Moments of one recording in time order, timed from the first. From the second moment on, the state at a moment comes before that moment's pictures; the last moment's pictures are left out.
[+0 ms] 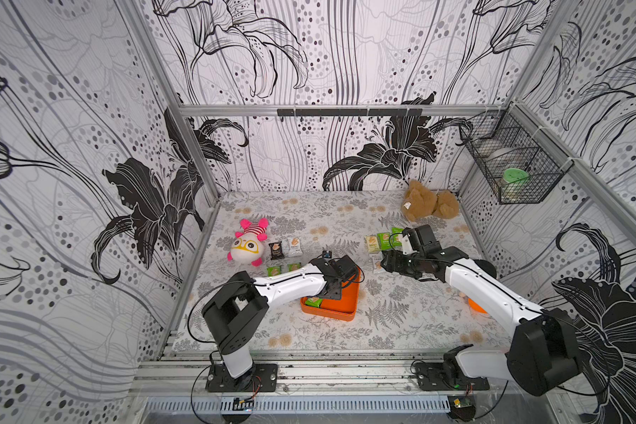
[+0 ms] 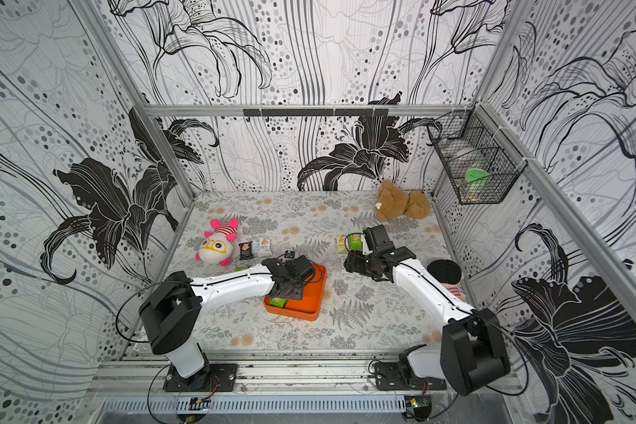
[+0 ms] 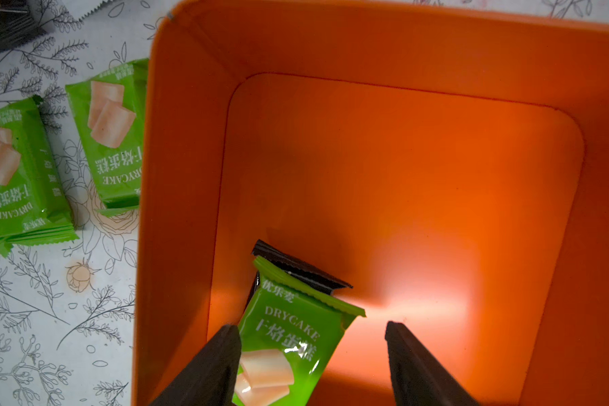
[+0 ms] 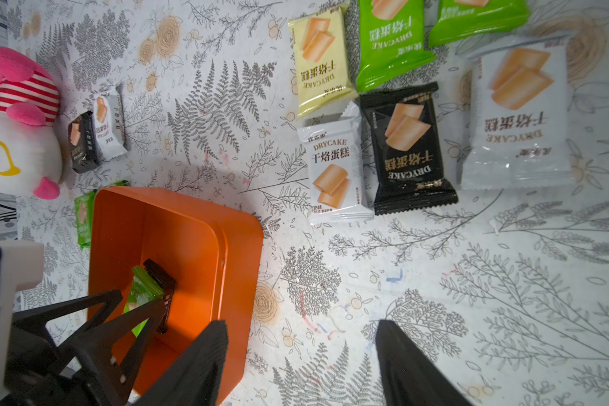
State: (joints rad) left arm -0.87 1.74 1.15 -0.80 -0.34 -0.79; right arm 0.37 1.34 0.94 -0.59 -0.19 0.51
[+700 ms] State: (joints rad) left arm -0.77 1.74 1.11 -0.74 -0.24 -0.60; right arm 0.37 1.37 0.97 -0.60 -0.17 0.51
